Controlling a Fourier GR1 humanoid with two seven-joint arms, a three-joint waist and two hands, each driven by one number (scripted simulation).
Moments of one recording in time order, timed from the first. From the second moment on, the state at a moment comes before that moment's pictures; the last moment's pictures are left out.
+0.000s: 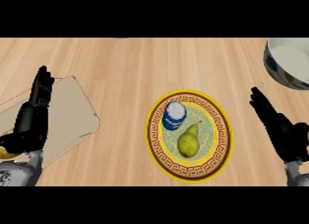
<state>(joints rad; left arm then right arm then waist) -0.14 0.42 -0.20 -1.56 0.13 0.42 -0.14 -0.08 -0.52 0.26 -1.54 -0.26 -0.17 0.07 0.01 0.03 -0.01</state>
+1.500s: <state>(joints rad) -0.21 0.50 0.02 -1.48 0.35 0.21 -0.08 -0.78 -0.30 0.59 -1.67 0.27 -0.15 1.12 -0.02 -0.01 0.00</state>
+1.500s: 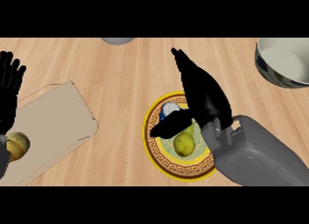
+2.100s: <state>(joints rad) -0.21 0.49 0.02 -1.46 0.35 0.19 -0.09 -0.82 -0.44 0.58 -1.69 -0.16 0.11 1.20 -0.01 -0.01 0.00</state>
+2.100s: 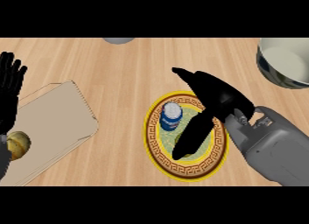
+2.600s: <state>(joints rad) -0.23 0.49 0.04 -1.47 0.34 0.19 -0.07 -0.79 -0.51 0.63 -1.68 -0.24 0.13 1.18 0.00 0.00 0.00</state>
